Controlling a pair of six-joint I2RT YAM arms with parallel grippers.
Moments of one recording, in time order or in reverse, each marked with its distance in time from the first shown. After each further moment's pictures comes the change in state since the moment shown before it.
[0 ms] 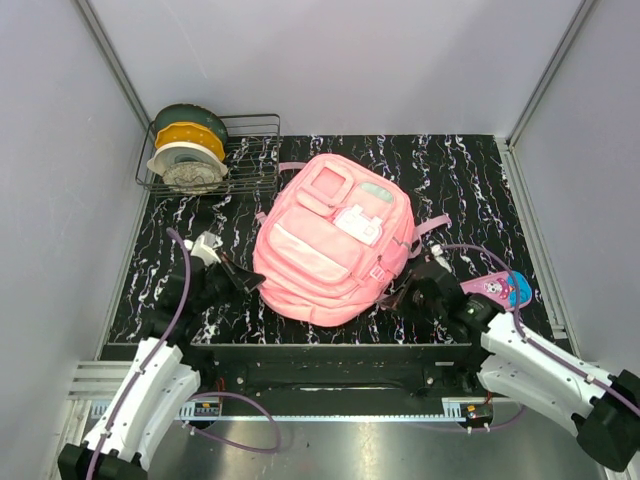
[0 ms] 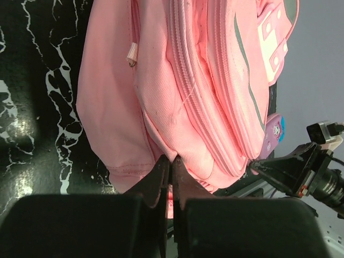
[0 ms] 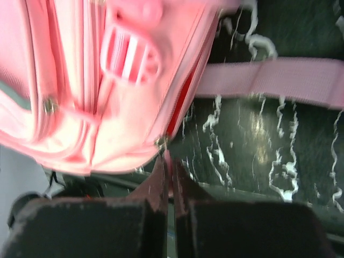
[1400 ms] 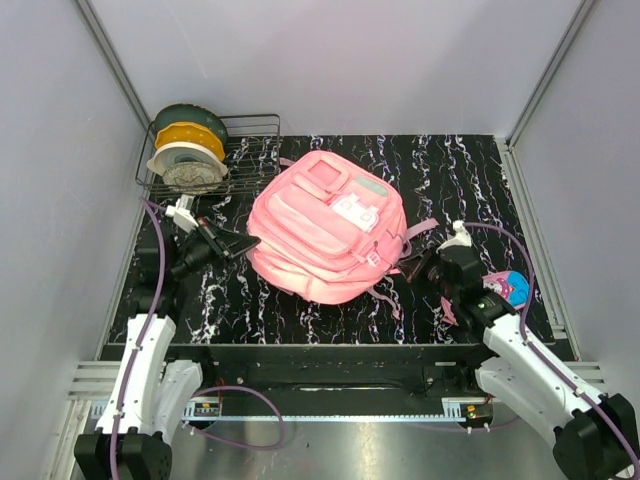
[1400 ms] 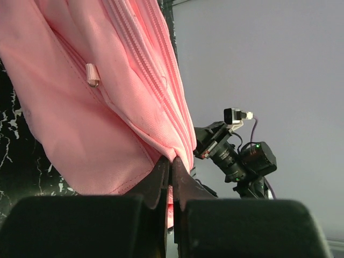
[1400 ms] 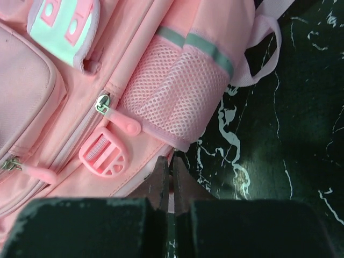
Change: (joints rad) left arm 0.259 0.174 0.245 0.138 0.439 -0.159; right arm -0.328 -0.047 -0.031 0.289 -0.049 -0.357
